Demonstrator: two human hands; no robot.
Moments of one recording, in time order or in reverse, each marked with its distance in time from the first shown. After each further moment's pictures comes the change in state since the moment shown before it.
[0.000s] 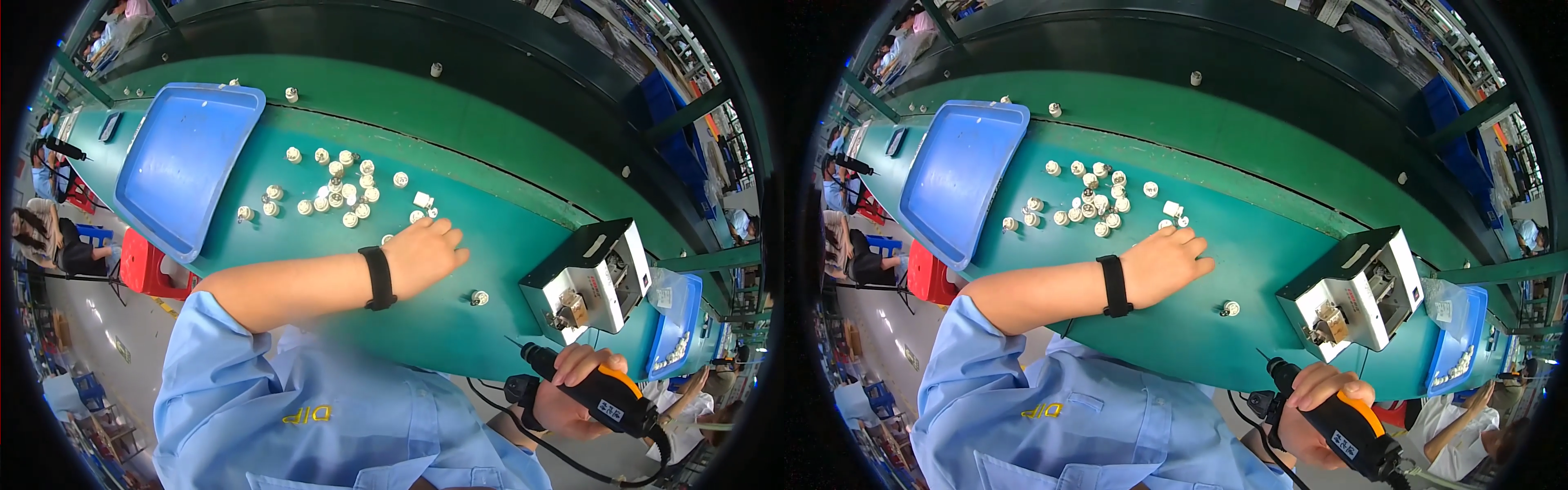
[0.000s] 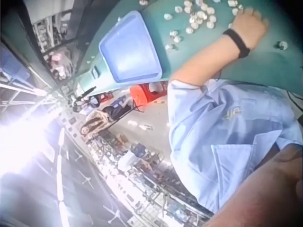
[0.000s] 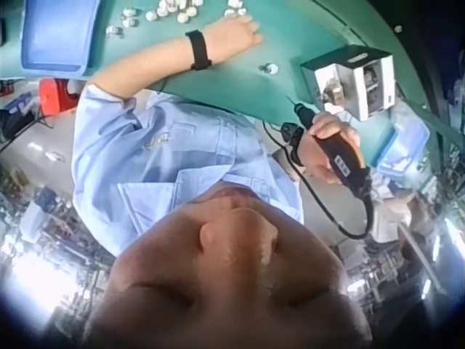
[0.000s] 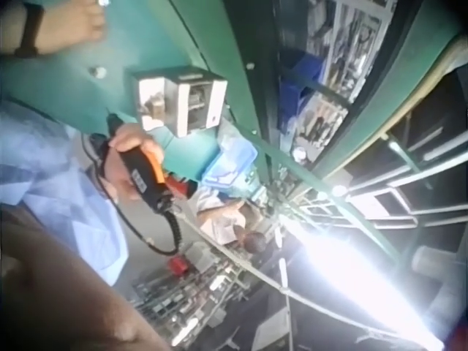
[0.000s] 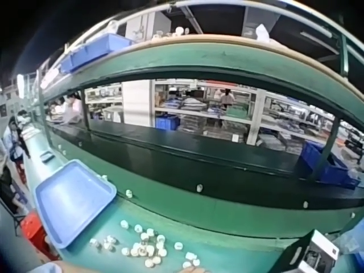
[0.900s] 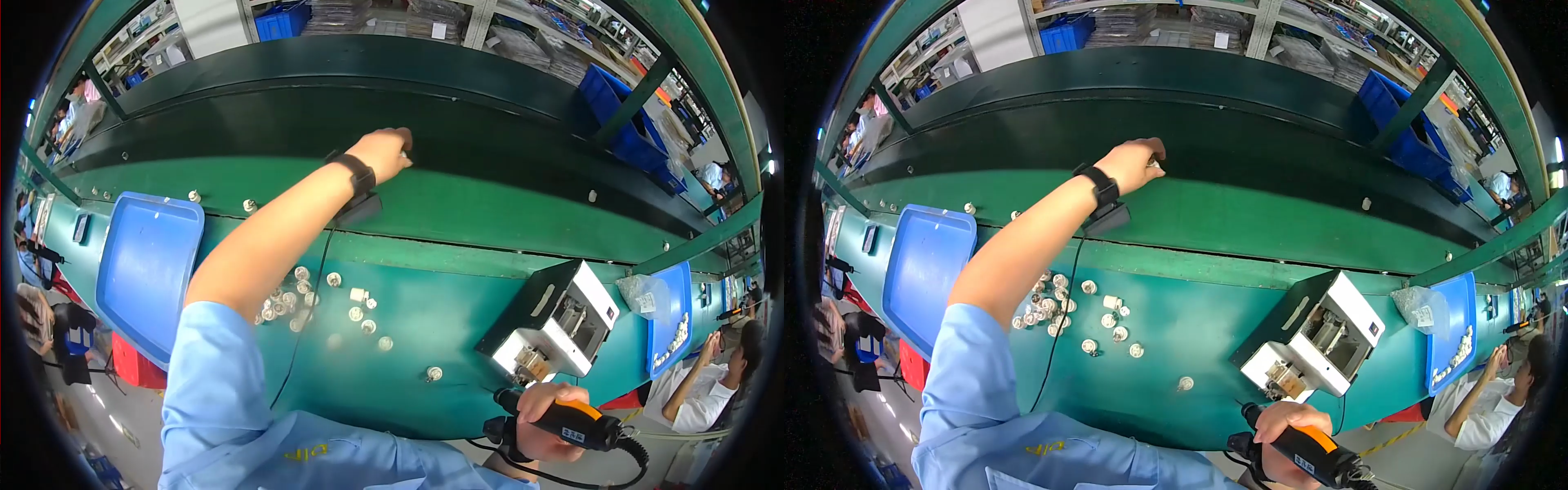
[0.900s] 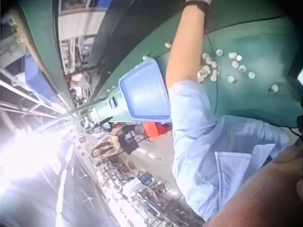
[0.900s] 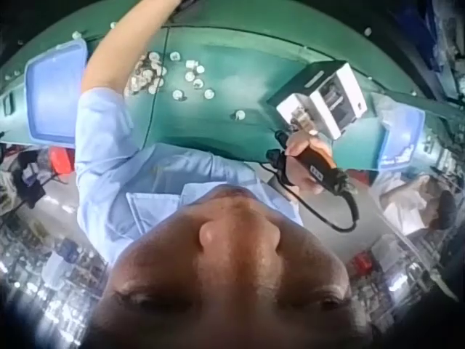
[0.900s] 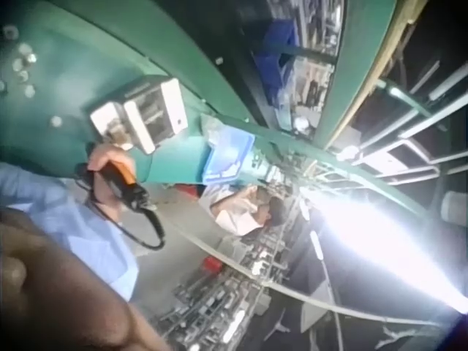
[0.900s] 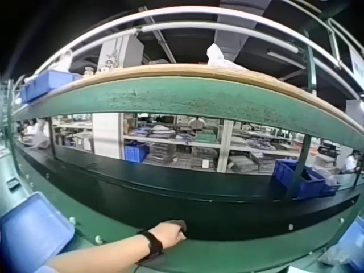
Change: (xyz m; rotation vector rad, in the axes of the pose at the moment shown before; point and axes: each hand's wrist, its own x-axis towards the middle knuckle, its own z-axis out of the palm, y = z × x) left_hand 0.192 -0.185 -0.058 -0.214 0.148 -0.331; right_hand 0.018 0.015 -0.026 -0.096 0.085 0.023
